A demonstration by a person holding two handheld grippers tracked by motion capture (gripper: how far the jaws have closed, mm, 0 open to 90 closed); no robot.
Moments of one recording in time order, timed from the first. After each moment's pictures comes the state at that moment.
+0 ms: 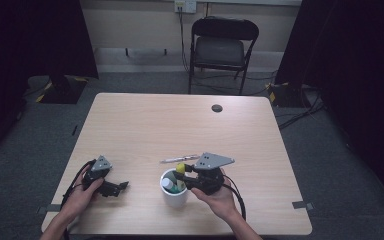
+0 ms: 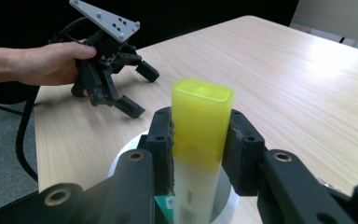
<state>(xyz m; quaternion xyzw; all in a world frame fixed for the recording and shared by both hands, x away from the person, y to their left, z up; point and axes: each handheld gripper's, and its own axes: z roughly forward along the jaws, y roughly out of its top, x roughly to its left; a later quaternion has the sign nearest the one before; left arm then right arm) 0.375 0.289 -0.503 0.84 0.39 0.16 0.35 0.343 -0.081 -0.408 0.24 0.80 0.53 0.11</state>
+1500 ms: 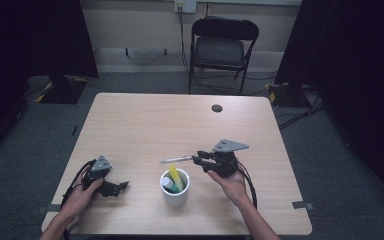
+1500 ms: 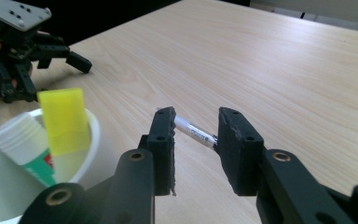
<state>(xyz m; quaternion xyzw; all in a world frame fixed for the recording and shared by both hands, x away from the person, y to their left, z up) 0.375 0.288 -0.503 0.84 0.39 0.16 0.35 0.401 -0.125 -0.432 0.31 0.79 0.51 0.12</state>
